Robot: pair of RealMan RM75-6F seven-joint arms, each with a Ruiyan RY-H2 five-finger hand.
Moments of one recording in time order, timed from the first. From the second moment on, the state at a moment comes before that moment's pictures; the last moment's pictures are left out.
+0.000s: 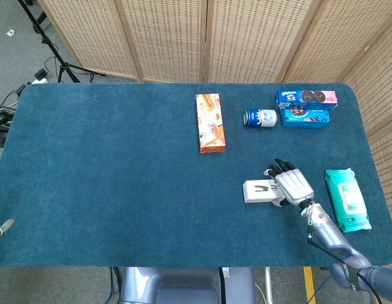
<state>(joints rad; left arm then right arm) -0.01 -1.06 -0.08 -1.63 1.44 1.56 -0.13 0.60 -1.39 0.02 -1.27 -1.36 0.98 -0.05</state>
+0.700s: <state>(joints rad) -0.01 -1.06 -0.08 -1.64 1.44 1.55 -0.13 0.74 -1.03 0.07 -1.64 -1.18 0.57 0.15</state>
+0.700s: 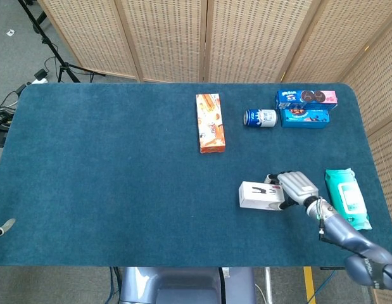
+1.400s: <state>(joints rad) -0.01 -1.06 -0.08 -1.63 1.44 1.55 -0.11 1.14 -0.98 -0.14 -1.64 -0.85 0.19 0.25</state>
